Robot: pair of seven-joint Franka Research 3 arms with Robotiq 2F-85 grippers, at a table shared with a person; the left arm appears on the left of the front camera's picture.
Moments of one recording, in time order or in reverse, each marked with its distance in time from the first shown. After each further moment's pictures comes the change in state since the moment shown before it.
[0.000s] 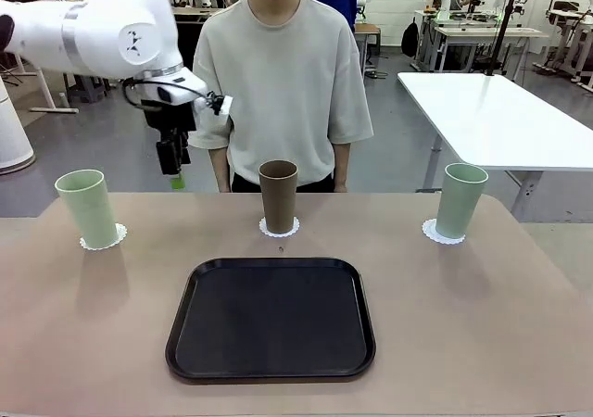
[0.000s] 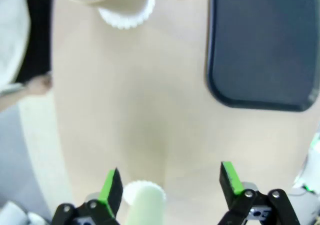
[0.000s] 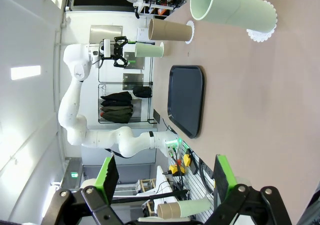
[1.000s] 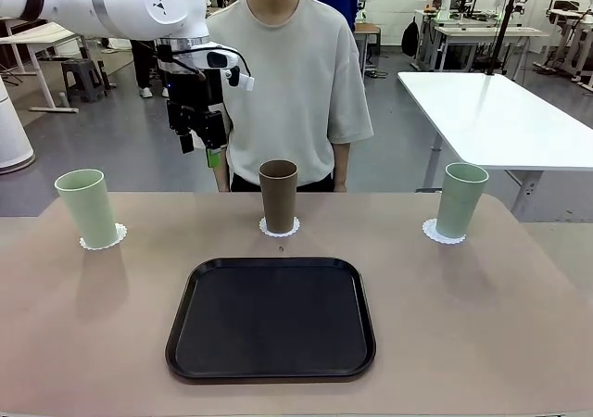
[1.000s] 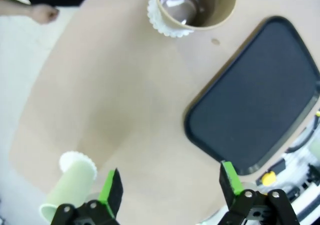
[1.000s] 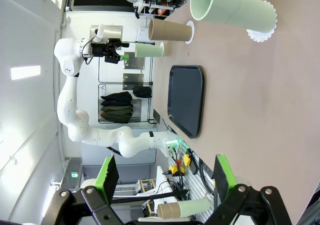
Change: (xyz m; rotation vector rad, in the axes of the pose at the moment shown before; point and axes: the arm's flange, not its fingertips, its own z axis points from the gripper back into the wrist) left arm 0.036 0.011 0.029 -0.095 0.023 0.620; right arm 0.000 0.000 0.000 0.000 0.000 0.000
